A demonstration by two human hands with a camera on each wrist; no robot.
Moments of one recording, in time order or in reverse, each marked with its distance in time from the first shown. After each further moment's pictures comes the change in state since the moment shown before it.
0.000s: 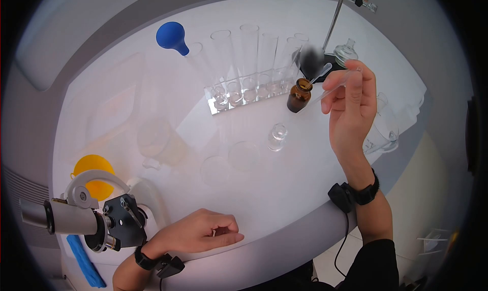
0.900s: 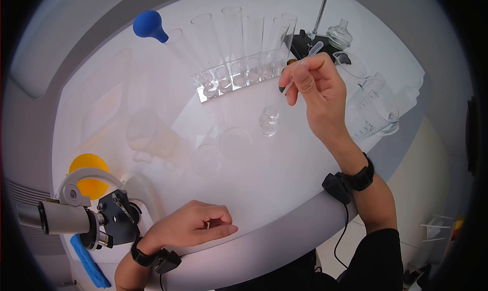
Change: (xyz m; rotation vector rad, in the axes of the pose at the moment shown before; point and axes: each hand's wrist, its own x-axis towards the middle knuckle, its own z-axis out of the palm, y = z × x) left_hand 0.002 0.006 0.001 -0.007 0.017 -0.033; right_hand -0.011 0.017 0.007 0.047 -0.234 0.114
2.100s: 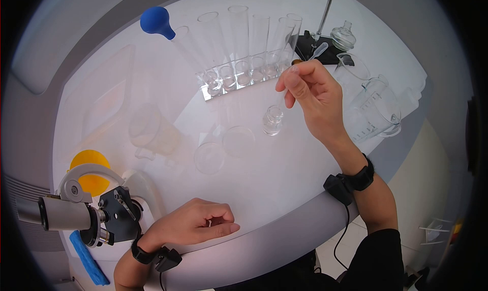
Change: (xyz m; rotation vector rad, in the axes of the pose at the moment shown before) left_hand -0.001 -0.002 0.001 -0.008 0.011 0.026; right_hand -0.004 0.002 0.002 -0.013 -0.054 0.091
